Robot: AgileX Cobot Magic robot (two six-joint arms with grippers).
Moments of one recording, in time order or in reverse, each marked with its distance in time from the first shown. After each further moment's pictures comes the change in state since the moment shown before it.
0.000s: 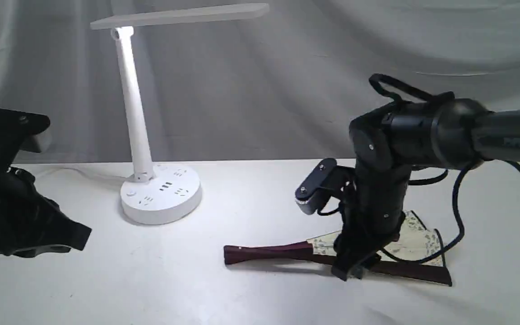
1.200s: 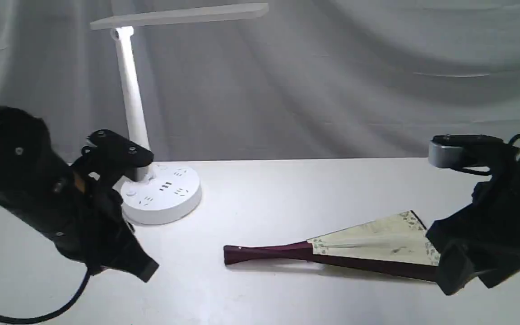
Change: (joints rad) left arm -0.207 0.248 -0.159 0.204 0.047 -0.042; right arm -0.303 -0.493 0.364 0.427 0.214 0.107
